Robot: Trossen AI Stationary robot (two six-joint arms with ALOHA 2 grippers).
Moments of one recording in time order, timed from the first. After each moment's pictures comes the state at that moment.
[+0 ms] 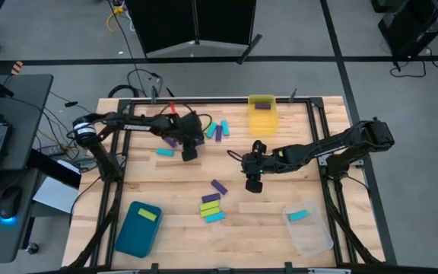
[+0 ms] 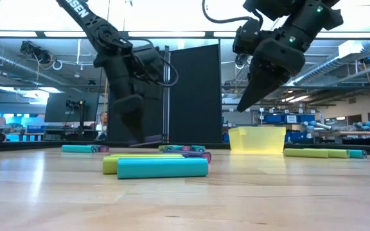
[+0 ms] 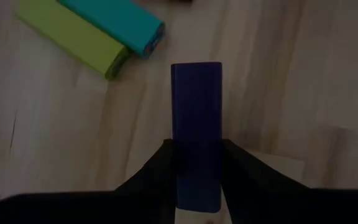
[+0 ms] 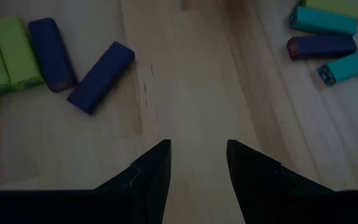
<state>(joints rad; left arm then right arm) 0.39 1.67 0.95 -0.41 0.00 0.19 0.12 1.50 0.87 -0.31 0.27 0.24</state>
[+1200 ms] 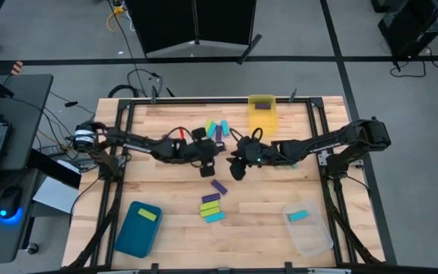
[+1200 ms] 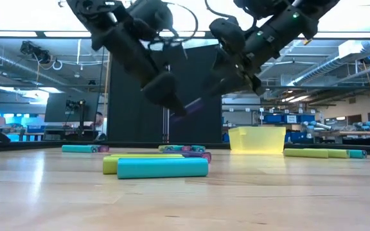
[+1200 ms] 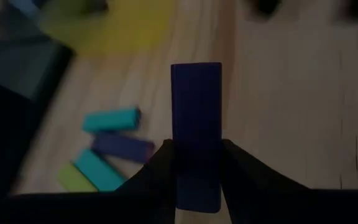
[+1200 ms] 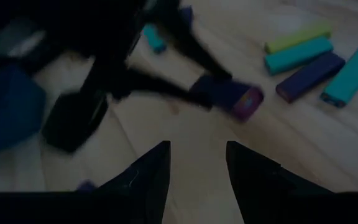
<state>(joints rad) 0.02 1.67 0.94 0.01 -0.42 0.13 0.02 1.54 0.87 0.02 0.28 0.65</state>
